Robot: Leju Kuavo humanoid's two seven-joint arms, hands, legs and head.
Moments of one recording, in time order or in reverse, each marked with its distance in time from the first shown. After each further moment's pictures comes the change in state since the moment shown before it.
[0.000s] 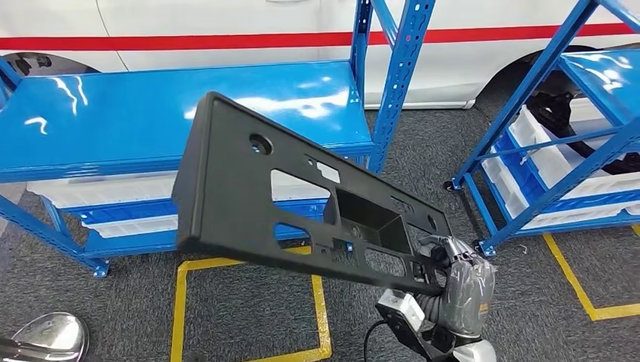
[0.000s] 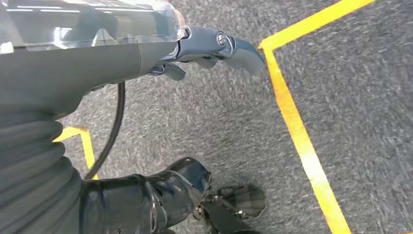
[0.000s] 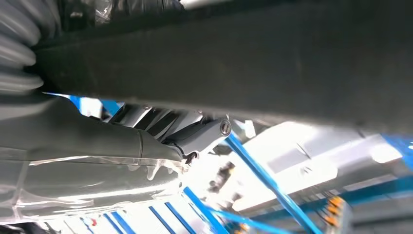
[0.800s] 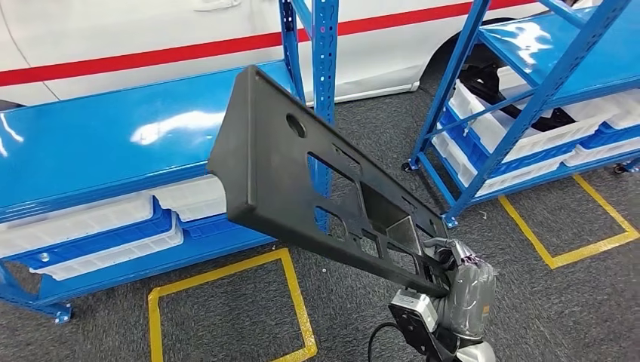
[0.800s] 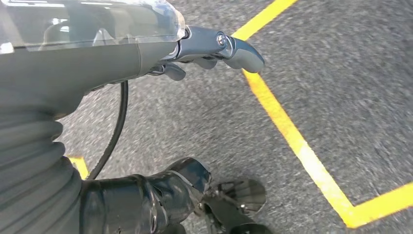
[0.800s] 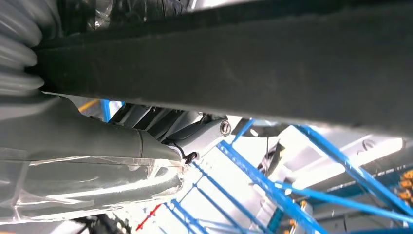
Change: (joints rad) left arm 0.003 0.001 0.002 0.000 -0.006 0.001 0.009; right arm 0.026 0.044 -0.036 0.015 -0.126 -0.002 -0.106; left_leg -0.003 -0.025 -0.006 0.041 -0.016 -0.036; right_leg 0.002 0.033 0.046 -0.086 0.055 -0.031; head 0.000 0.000
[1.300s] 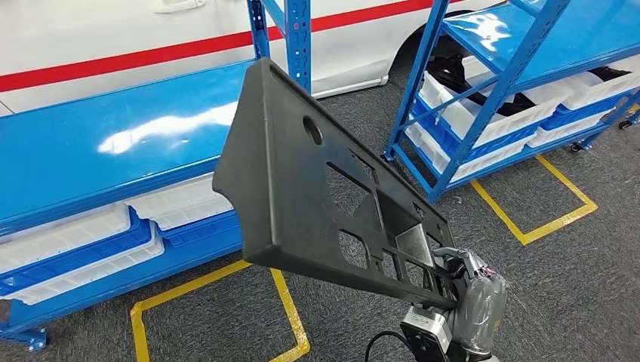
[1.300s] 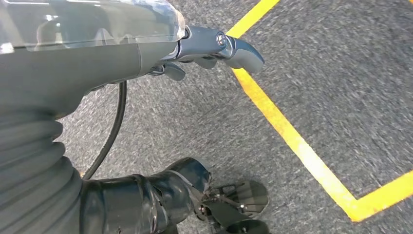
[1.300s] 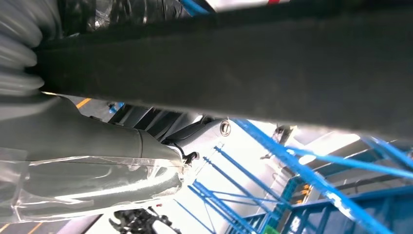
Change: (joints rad) left arm 0.000 -0.005 0.001 0.000 -0.006 0.005 0.007; right arm 0.063 0.036 -0.031 -0.058 -0.057 -0.004 -0.099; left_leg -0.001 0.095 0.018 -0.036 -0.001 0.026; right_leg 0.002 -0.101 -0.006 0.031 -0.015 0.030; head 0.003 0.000
